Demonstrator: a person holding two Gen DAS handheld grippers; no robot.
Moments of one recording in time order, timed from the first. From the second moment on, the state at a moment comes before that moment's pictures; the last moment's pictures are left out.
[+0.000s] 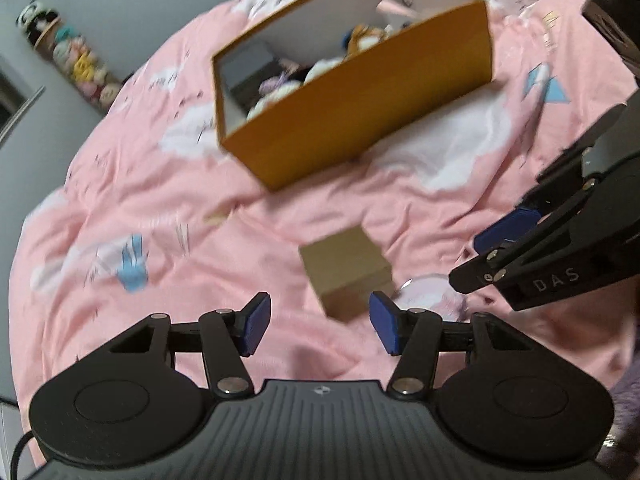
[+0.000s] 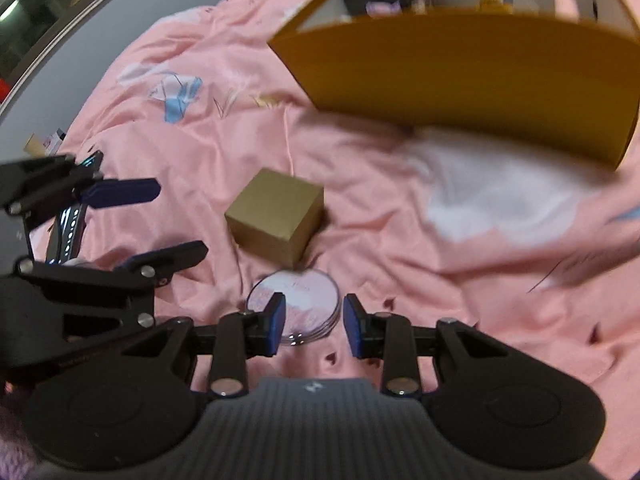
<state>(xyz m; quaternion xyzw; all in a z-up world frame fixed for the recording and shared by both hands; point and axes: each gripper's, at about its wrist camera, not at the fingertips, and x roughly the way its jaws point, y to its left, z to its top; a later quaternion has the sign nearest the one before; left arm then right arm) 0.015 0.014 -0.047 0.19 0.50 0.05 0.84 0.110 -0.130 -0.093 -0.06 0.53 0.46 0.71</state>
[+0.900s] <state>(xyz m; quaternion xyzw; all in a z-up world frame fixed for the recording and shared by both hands) 0.015 0.049 -0.060 0.11 0.51 0.04 0.85 0.150 -0.112 -0.181 0.10 0.68 0.40 0.61</state>
